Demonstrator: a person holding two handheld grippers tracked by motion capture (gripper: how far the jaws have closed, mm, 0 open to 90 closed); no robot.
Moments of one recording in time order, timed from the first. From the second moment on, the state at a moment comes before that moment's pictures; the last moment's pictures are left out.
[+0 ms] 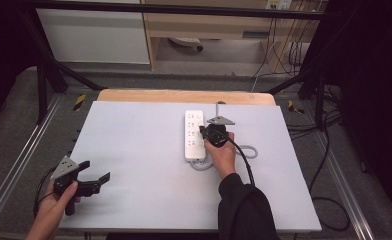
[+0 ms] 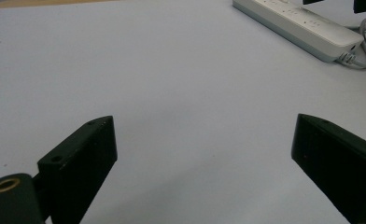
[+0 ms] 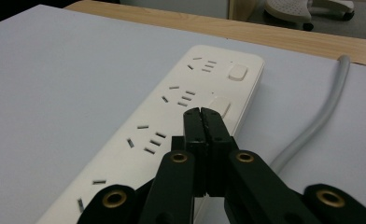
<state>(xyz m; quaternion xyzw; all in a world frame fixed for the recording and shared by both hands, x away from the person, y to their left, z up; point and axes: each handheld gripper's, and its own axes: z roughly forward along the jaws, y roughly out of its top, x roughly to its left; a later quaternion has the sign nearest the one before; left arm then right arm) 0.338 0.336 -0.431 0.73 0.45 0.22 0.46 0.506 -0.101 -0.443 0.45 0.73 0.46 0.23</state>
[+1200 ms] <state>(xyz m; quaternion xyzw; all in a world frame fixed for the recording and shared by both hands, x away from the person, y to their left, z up) 0.338 0.336 -0.431 0.74 0.45 0.22 0.46 0.503 -0.098 -0.451 0.46 0.72 0.46 0.23</state>
